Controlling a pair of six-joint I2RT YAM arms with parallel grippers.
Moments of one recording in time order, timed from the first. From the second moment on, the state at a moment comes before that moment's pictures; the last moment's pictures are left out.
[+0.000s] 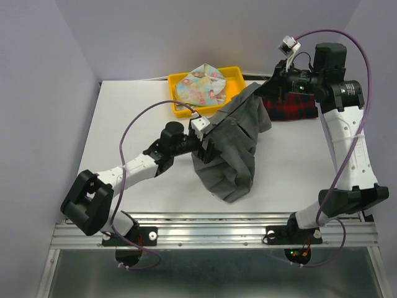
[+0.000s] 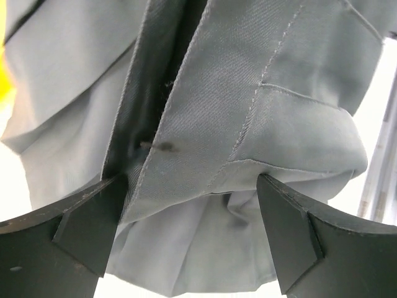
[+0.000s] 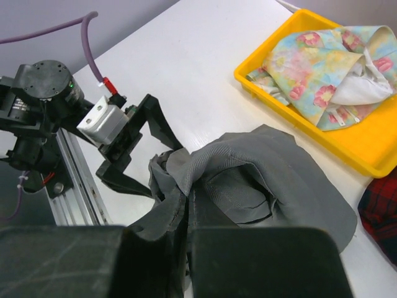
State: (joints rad) left arm -0.66 1.40 0.79 0.32 0.42 -0.03; right arm 0.12 1.51 1.97 -0.91 -0.89 -0.15
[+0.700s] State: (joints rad) left arm -0.50 1.46 0.88 0.35 0.75 -0.21; right arm 0.12 1.51 2.06 -0.94 -0.87 -0.17
